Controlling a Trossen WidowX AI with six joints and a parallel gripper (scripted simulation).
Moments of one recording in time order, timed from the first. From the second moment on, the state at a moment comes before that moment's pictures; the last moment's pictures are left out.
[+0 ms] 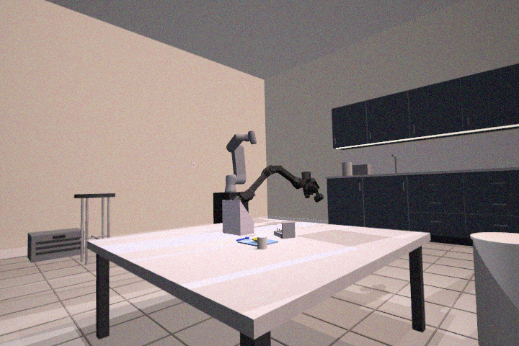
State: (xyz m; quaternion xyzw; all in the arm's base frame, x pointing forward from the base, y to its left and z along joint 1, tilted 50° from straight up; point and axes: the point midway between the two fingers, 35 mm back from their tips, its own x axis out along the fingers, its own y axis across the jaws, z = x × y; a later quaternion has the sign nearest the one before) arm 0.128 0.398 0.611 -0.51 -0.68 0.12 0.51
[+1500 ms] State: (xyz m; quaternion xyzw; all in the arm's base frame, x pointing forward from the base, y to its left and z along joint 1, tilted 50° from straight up) arm 0.449 0.317 0.327 -0.61 -0.18 0.39 0.67
